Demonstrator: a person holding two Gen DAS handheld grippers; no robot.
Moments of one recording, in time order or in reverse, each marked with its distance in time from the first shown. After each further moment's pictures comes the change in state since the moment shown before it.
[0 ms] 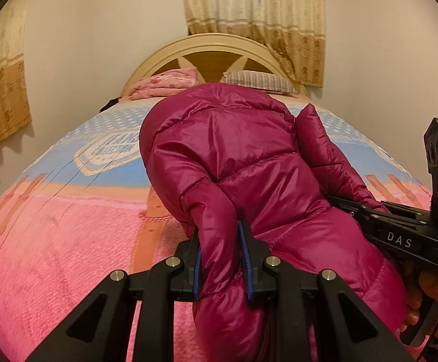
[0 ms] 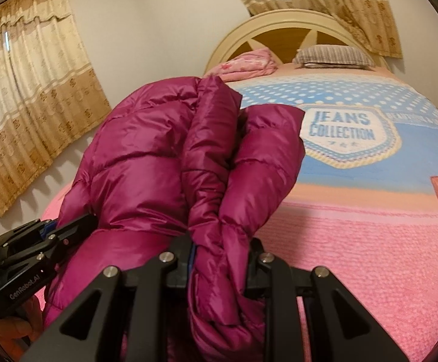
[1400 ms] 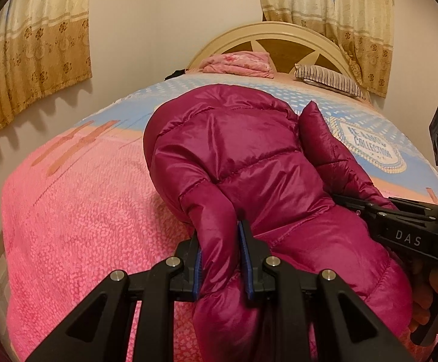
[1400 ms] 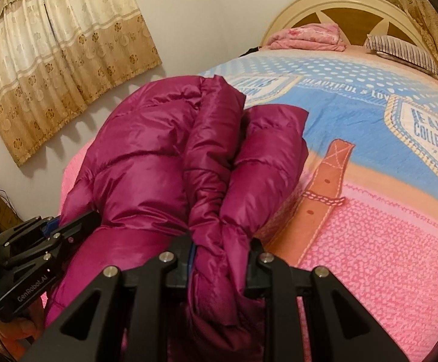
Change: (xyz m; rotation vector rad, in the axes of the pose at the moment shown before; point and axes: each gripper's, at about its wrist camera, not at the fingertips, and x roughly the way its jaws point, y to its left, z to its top) left arm -0.003 0.120 -0.056 -0.184 0.071 0.214; right arm 0.099 0.104 -0.012 -0.167 0.192 0.165
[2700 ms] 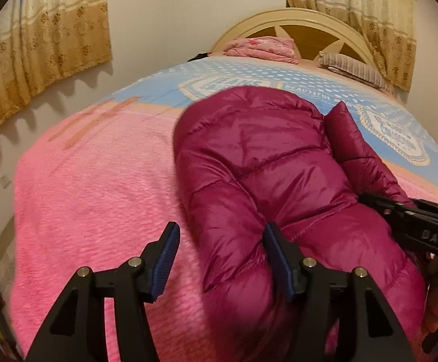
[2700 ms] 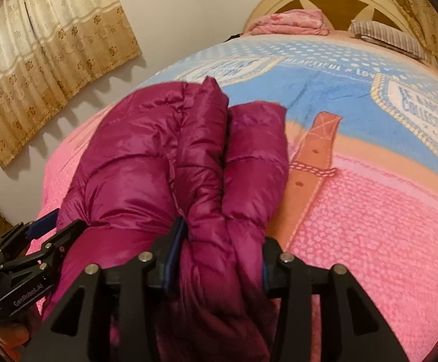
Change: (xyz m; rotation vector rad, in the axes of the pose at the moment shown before) left arm 0.005 0.007 -0.014 -0.039 0.068 0.125; right arm 0.006 0.000 -0.011 0.057 0.043 -0.083
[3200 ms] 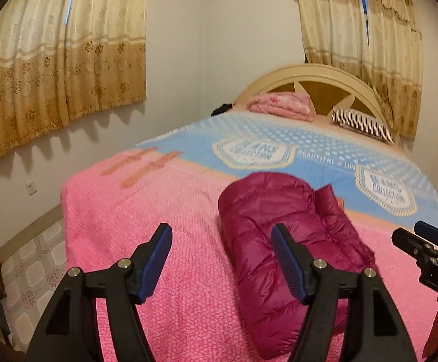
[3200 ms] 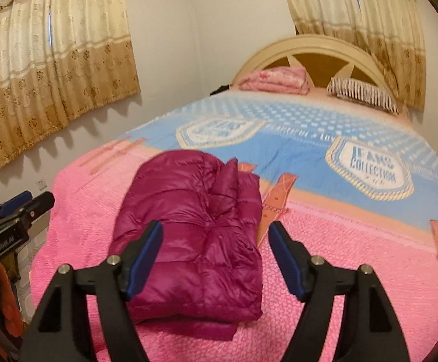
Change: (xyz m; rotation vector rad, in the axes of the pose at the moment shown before) left arm -0.140 0.033 0.010 -0.099 -0.239 0.047; right arm -0.139 0.063 -0.014 -0.091 -0.229 -0.146
